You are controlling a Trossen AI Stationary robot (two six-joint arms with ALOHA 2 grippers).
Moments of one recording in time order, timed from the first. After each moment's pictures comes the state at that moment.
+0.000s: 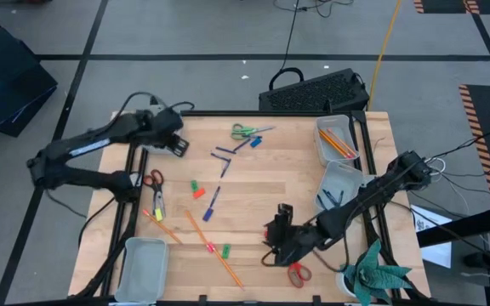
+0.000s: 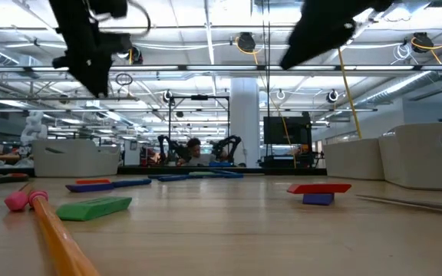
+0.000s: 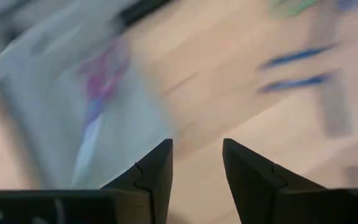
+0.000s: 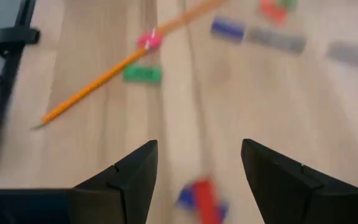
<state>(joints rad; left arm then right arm) 0.45 1.08 1.00 -1.03 -0.30 -0.49 0.57 1.72 1.21 -0.46 0.43 0.55</state>
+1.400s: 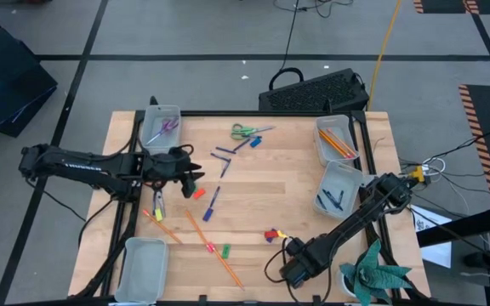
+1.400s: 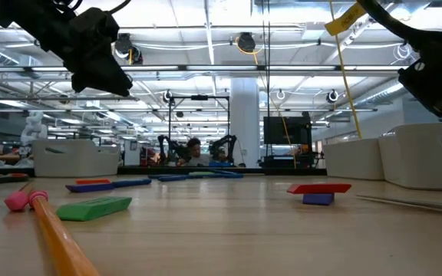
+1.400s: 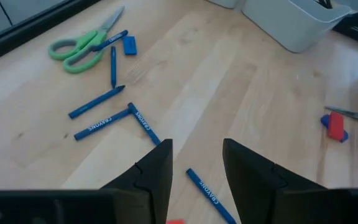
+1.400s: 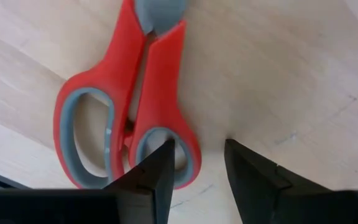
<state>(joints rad) -0.01 0.89 0.56 -0.30 -0.26 -0.45 0.68 2.01 1.27 -0.81 -0.25 1.59</state>
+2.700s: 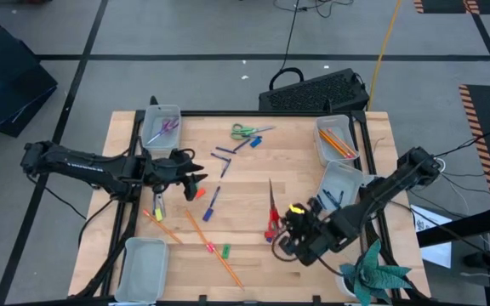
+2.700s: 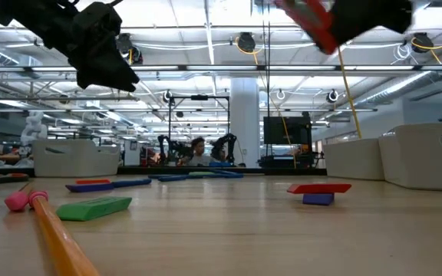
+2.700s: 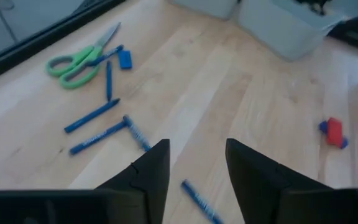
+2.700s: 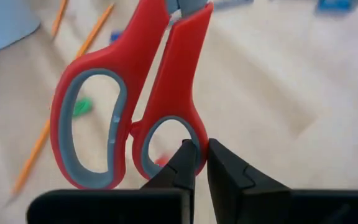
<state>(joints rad) -0.08 0.94 0.56 -0.21 -0.34 -0.44 0.60 1.61 1.23 -0.82 0.68 1.13</state>
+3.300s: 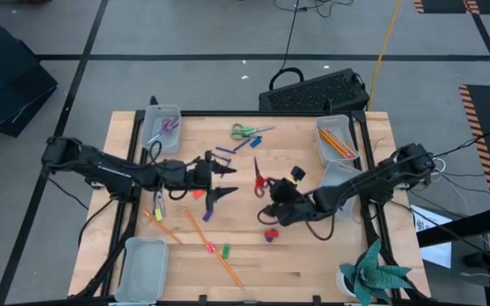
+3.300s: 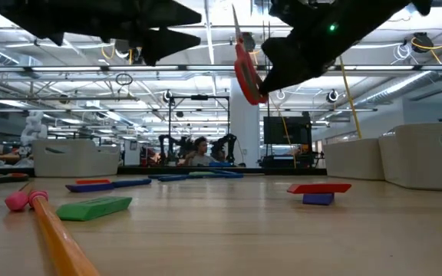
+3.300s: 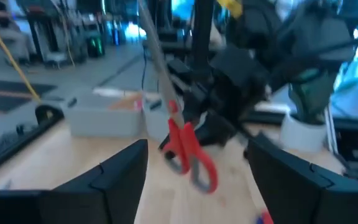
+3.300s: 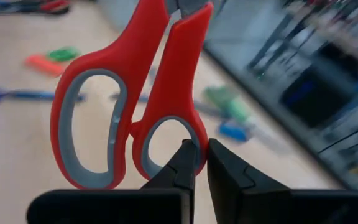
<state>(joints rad) -0.08 1.31 0.56 0.69 -0.14 -0.08 0.33 1.62 0.90 -0.09 1.03 0.32</state>
